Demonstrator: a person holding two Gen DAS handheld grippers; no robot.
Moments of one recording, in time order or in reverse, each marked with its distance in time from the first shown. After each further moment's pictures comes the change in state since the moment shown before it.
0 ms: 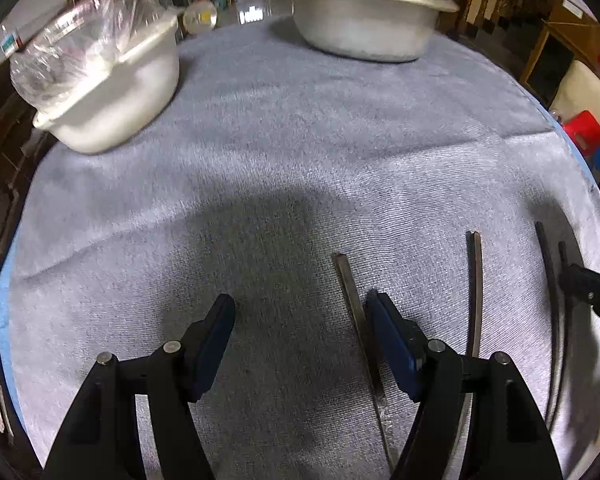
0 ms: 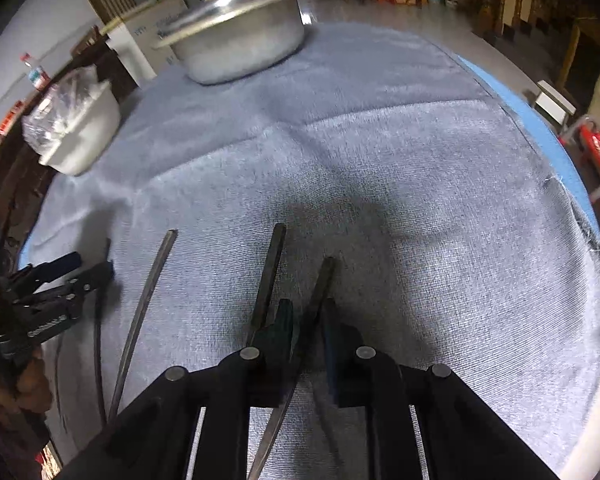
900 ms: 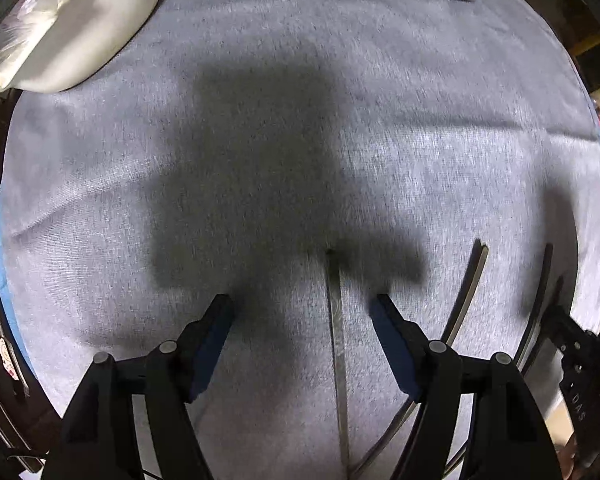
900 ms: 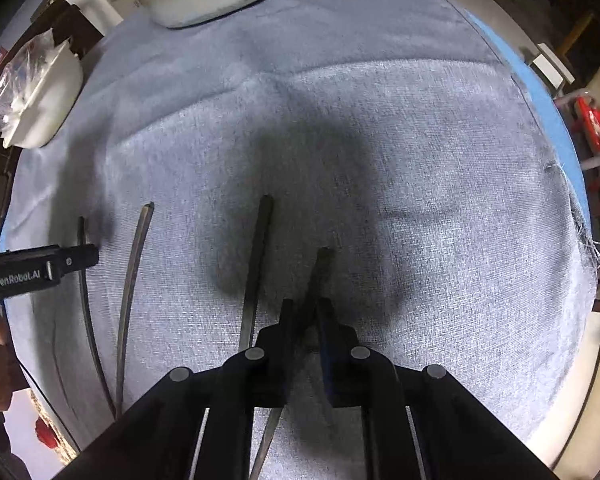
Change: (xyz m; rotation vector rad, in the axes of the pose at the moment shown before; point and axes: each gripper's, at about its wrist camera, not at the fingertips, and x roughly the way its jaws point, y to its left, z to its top) left arm 0.037 0.000 0.060 -0.126 0.424 0.000; right arm 0.014 -0.002 0.026 0.000 0.255 -0.068
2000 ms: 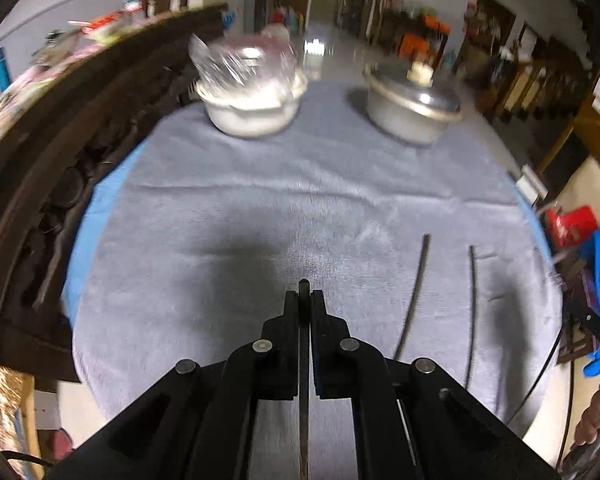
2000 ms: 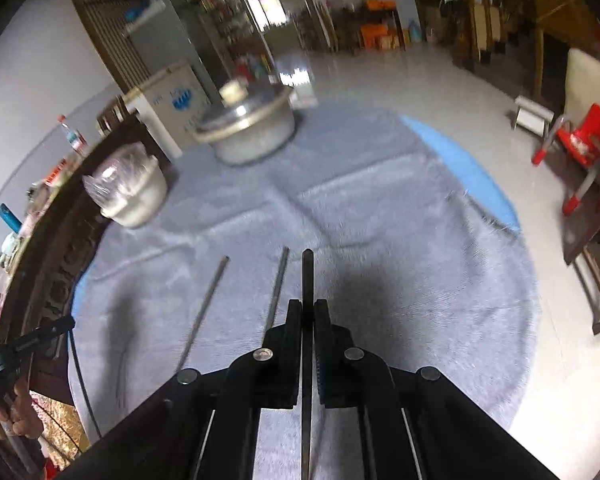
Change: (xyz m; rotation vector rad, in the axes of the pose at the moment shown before) left arm -0.121 0.076 -0.230 -0.165 -0.636 -0.085; right arm -0.146 -0.043 -0.146 0.063 -0.586 0.169
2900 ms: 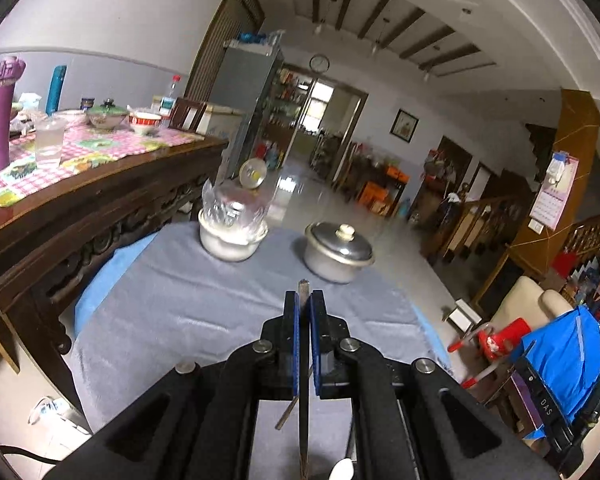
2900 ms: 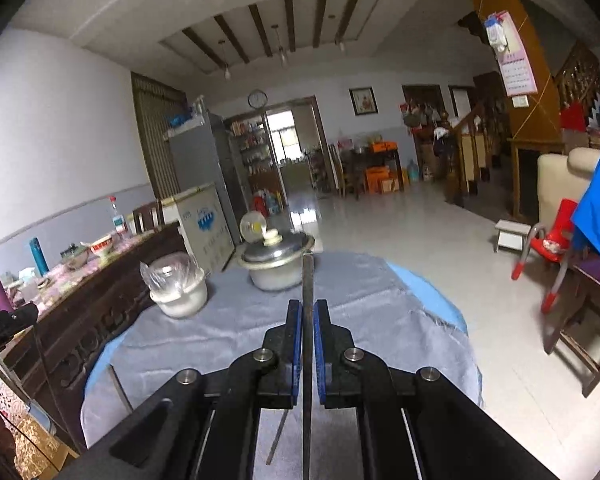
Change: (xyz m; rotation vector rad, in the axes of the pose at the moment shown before) left arm -0.183 0.001 -0.072 -0.149 -0.531 -0.210; right arm -0.178 0.029 -0.061 -0.069 -0.529 0.003
